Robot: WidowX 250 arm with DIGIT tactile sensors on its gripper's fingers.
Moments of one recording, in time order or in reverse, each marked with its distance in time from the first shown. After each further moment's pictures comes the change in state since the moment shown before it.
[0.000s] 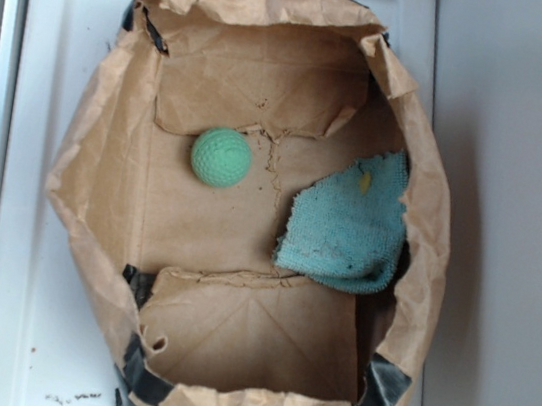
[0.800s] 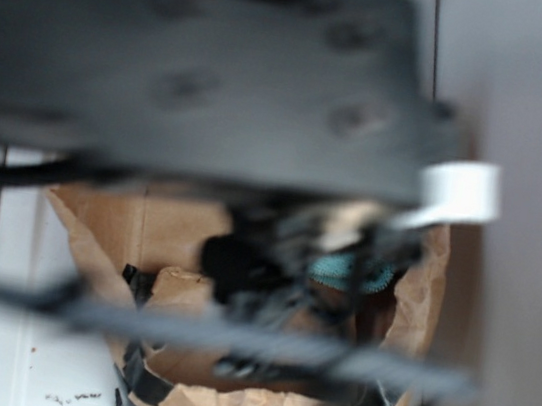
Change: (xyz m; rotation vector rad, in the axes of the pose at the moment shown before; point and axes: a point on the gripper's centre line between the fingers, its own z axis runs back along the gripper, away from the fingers) arm 0.131 0.025 -0.060 0.002 -0.045 -0.077
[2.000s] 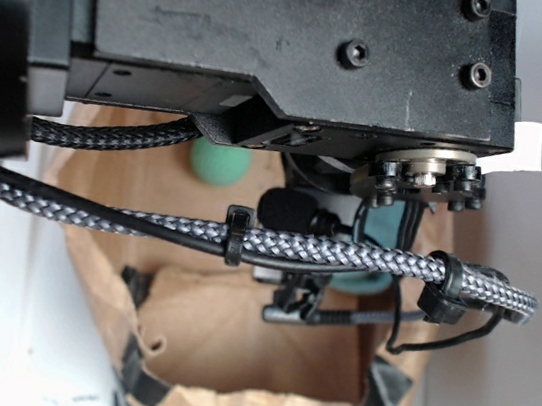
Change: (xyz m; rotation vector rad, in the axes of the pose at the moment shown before) arm 0.008 0.018 -0.011 0.070 -0.012 0.001
